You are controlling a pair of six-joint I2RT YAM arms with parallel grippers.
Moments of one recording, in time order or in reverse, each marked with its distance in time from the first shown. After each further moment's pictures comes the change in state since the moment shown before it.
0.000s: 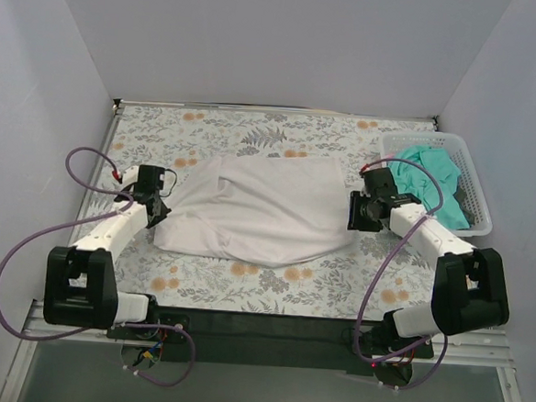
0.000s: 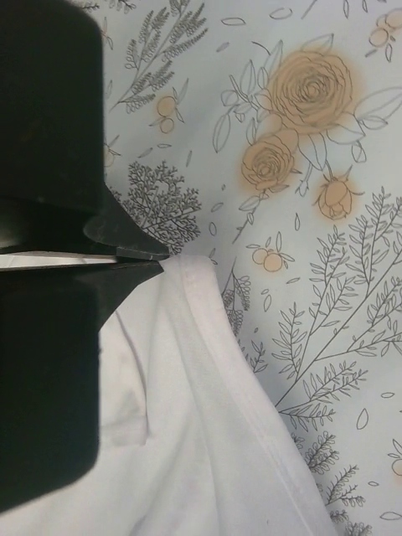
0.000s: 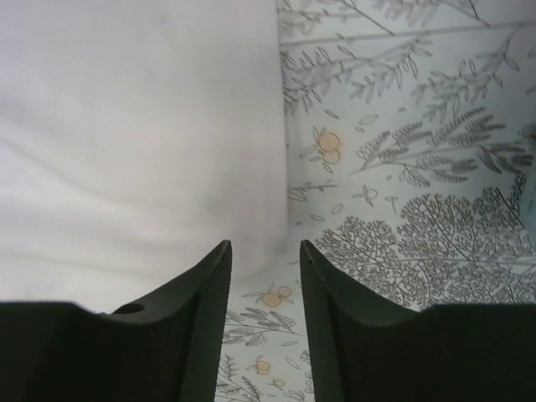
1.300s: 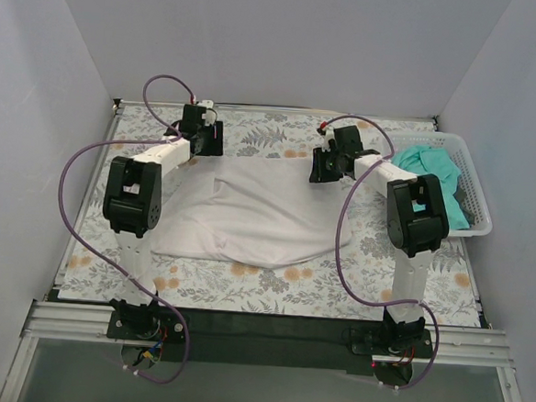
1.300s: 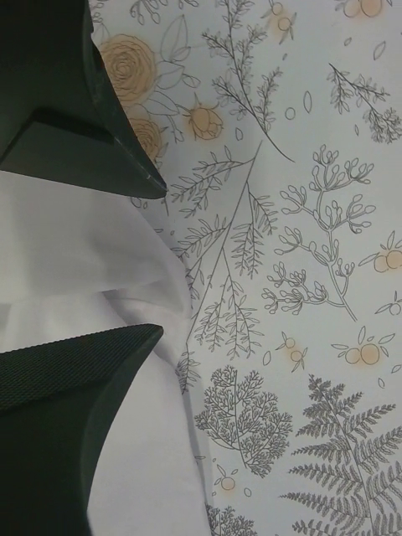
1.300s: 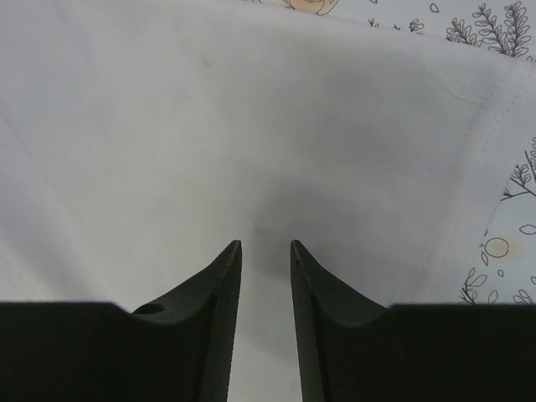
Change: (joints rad) left arm -0.121 0.719 0.762 0.277 0.375 0.509; right arm 0.040 0.641 0.601 0.246 -0.311 -0.177
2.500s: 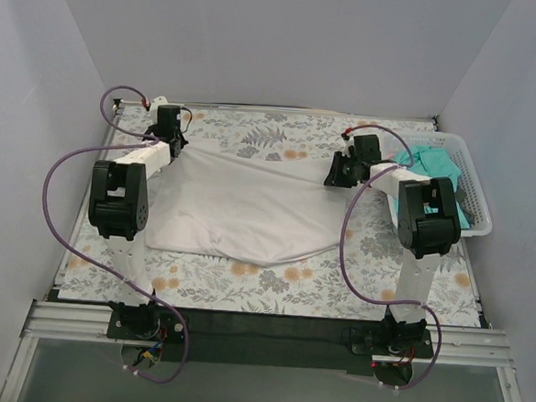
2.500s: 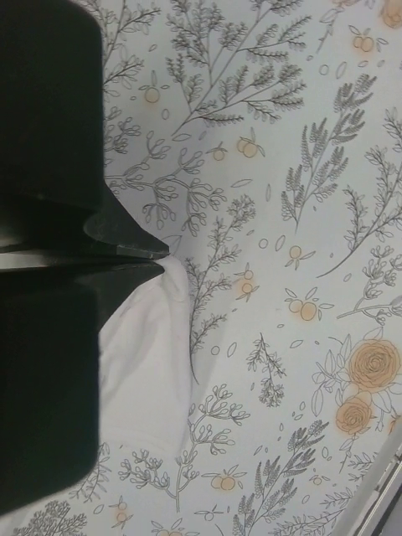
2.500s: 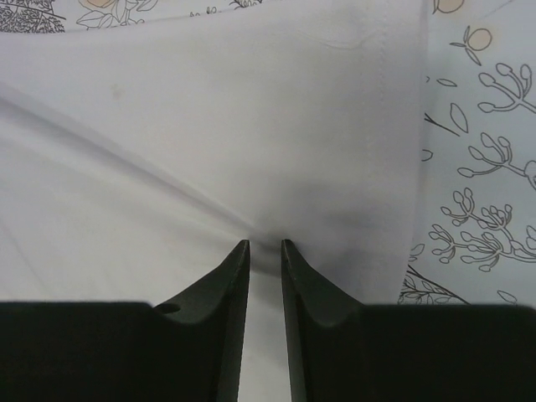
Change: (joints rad) left arm 0.123 -0.033 -0.084 0.162 -0.344 -0.219; right arm -0.109 -0.032 -0.142 0.119 -0.019 0.136
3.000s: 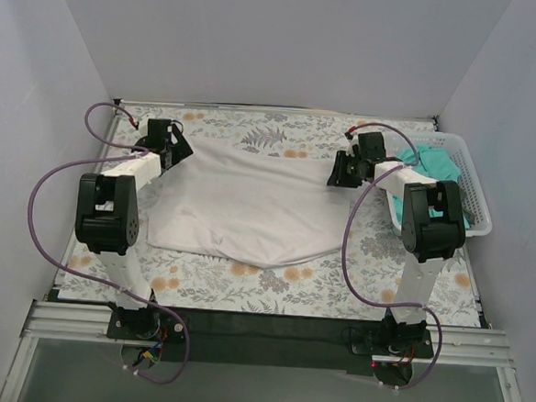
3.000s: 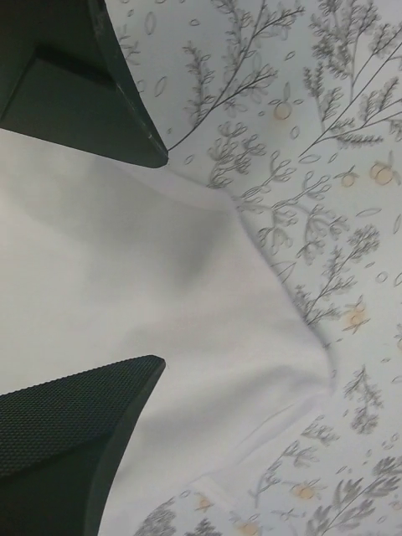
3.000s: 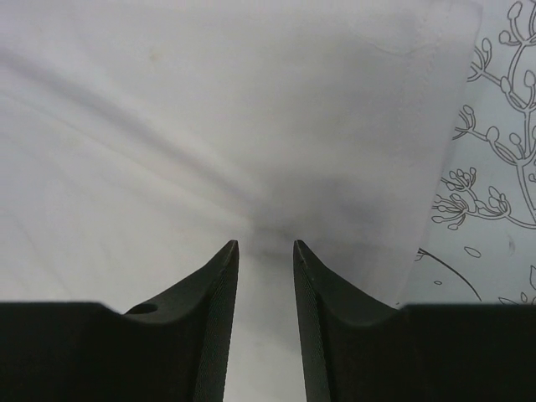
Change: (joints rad) left arm 0.036 -0.151 -0.198 -0.066 0.104 -0.194; right arm -0.013 -0.047 -0.002 -0.077 0.002 -0.023
